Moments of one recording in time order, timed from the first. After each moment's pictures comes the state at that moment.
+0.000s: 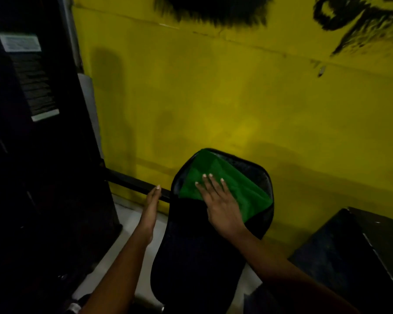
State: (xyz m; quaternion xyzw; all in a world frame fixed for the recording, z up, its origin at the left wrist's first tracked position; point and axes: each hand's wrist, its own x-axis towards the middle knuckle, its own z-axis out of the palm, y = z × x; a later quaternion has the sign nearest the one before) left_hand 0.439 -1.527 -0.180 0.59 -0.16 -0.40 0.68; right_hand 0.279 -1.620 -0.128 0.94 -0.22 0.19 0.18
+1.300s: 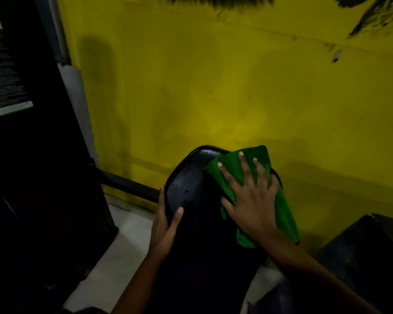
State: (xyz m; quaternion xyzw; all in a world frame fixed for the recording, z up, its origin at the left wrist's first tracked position) left_hand 0.404 -1.560 -0.228 0.64 -0.35 -0.20 0.66; right_hand 0.256 -1.673 -0.121 0.85 -0.35 0.27 0.27
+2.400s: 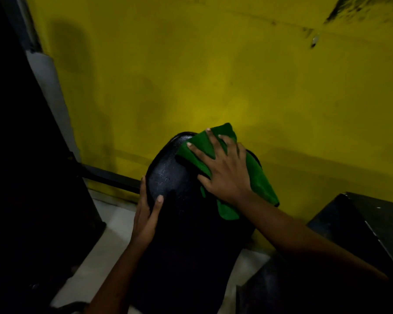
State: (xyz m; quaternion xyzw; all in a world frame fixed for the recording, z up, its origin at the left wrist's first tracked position) left_hand 0.407 -1.565 -0.232 0.63 -0.35 -0.20 0.66; right_hand 0.270 -1.690 -0.095 0.89 -0.29 0.22 0.27
